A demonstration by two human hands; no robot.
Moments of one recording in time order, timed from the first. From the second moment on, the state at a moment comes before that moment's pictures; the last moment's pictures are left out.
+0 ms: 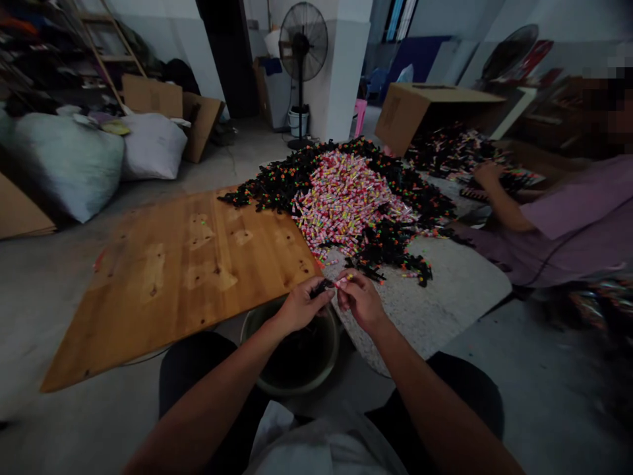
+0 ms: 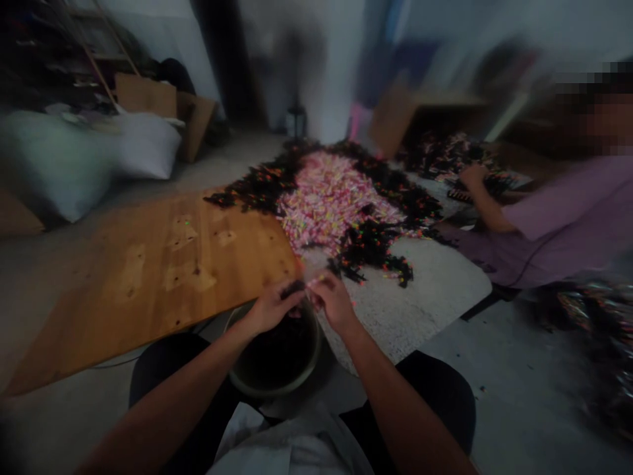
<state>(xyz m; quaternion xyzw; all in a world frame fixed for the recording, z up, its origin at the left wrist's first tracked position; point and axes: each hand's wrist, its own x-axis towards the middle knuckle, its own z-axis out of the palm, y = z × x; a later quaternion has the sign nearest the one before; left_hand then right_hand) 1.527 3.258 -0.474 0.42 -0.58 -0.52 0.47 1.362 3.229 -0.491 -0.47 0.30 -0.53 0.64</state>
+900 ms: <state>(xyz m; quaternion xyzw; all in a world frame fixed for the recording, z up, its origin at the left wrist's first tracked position) 1.542 3.263 -0.455 0.44 -0.78 -0.37 0.25 1.338 3.232 -0.488 -0.63 0.31 -0.43 0.57</state>
